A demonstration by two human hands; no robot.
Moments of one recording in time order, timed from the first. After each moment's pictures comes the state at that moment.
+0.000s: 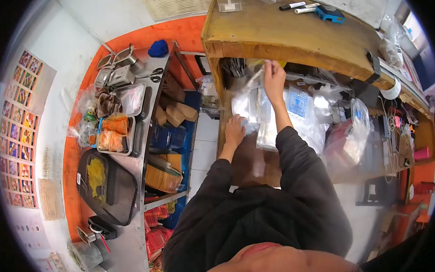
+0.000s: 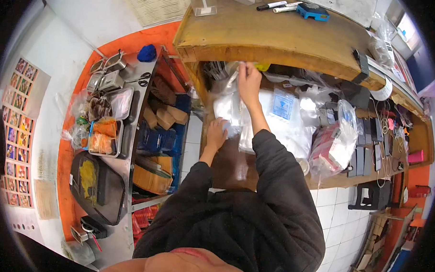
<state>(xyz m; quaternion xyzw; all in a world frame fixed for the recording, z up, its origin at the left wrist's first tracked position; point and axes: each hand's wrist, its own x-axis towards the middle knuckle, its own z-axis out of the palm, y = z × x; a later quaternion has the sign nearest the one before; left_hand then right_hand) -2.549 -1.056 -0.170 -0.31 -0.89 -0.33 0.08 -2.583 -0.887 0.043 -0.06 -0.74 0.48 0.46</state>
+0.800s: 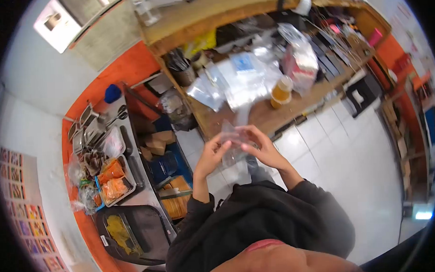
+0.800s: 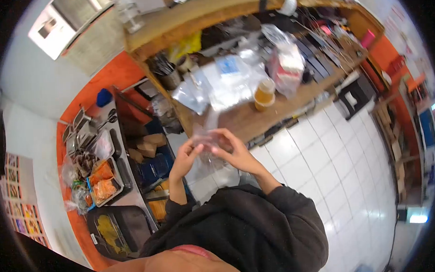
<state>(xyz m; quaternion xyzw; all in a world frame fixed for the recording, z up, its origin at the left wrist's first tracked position) -2.411 -1.224 0.048 -0.41 -0.51 -0.62 -0.44 -2.260 -1.105 0.047 -0.12 -0.67 0.69 0.24</state>
